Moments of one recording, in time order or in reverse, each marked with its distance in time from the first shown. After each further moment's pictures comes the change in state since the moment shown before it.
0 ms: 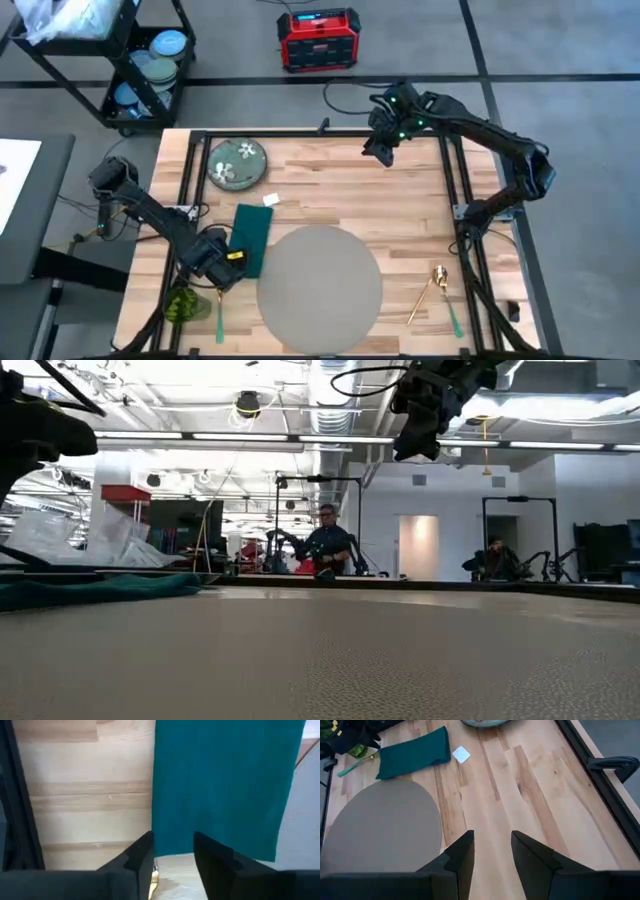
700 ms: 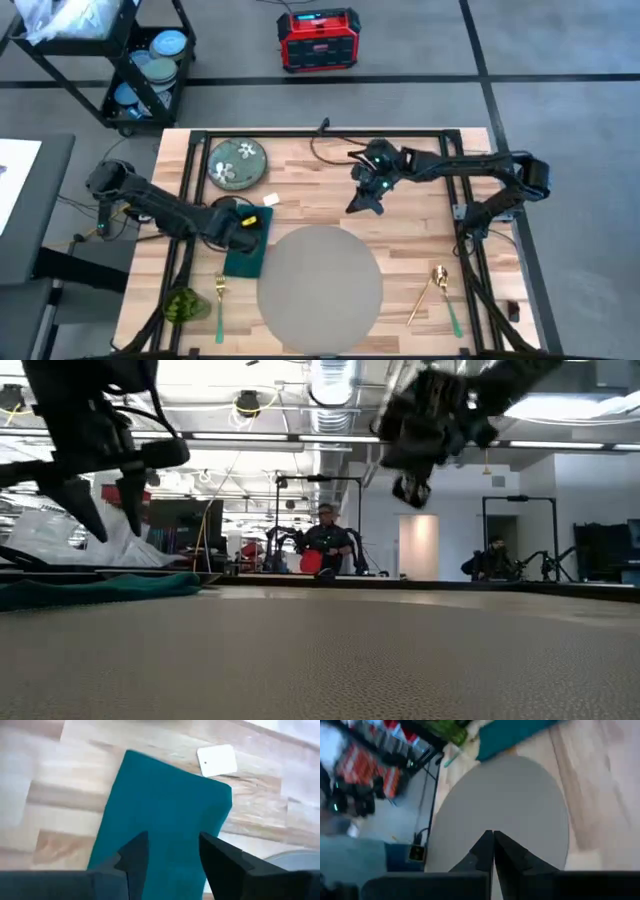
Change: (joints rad) left arm 0.366 0.000 0.000 0.026 -0.344 0.214; right arm 0.306 0.005 -0.655 0.932 -0.333 0.617
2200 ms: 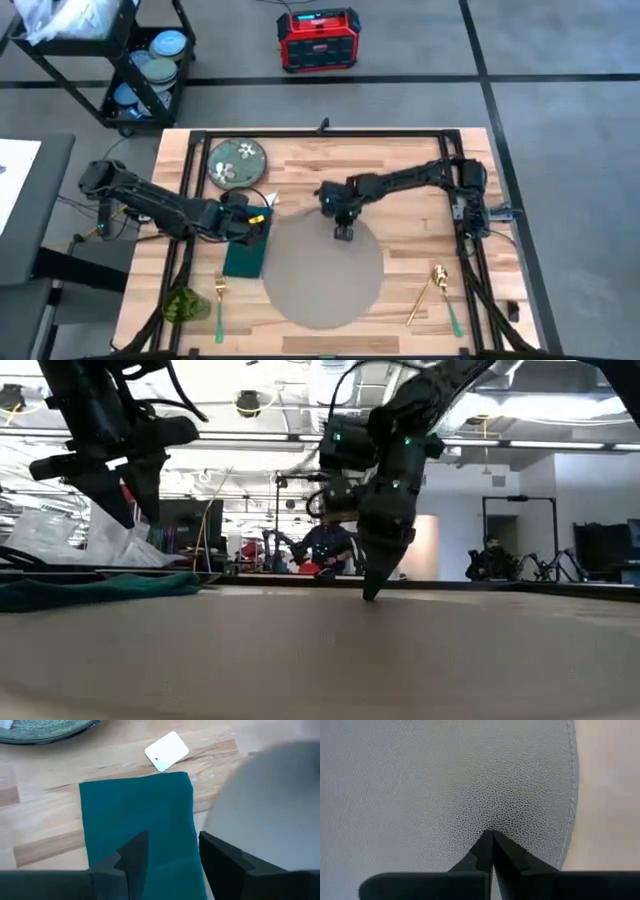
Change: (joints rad) left arm 0.027 -0.087 0.000 0.072 0.011 0.440; right arm 0.153 0.535 0.509 -0.661 0.677 -0.405
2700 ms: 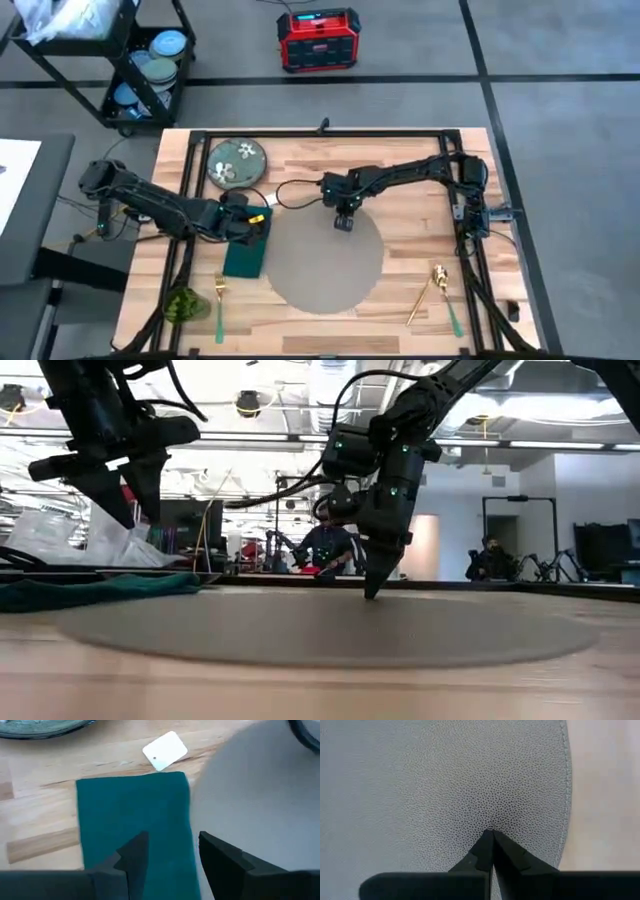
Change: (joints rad) left arm 0.000 0.000 0.000 0.029 0.000 -0.025; right arm -0.043 -0.033 -0.004 -0.001 0.142 -0.019
